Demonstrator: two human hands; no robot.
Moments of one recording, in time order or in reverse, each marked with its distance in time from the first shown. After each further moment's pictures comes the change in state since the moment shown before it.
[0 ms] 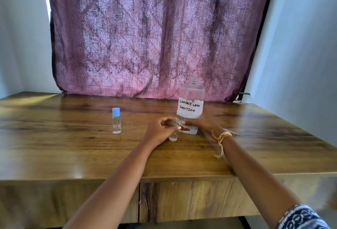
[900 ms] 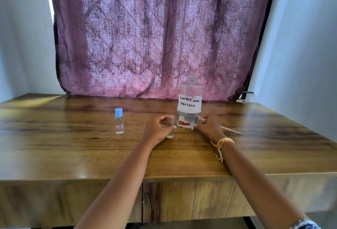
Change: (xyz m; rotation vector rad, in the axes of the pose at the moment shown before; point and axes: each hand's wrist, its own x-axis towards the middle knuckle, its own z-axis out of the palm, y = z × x) left_hand 0.003 -0.003 -0.010 0.144 0.093 -0.053; right_hand -0.014 0.009 0.010 -0.229 0.273 0.328
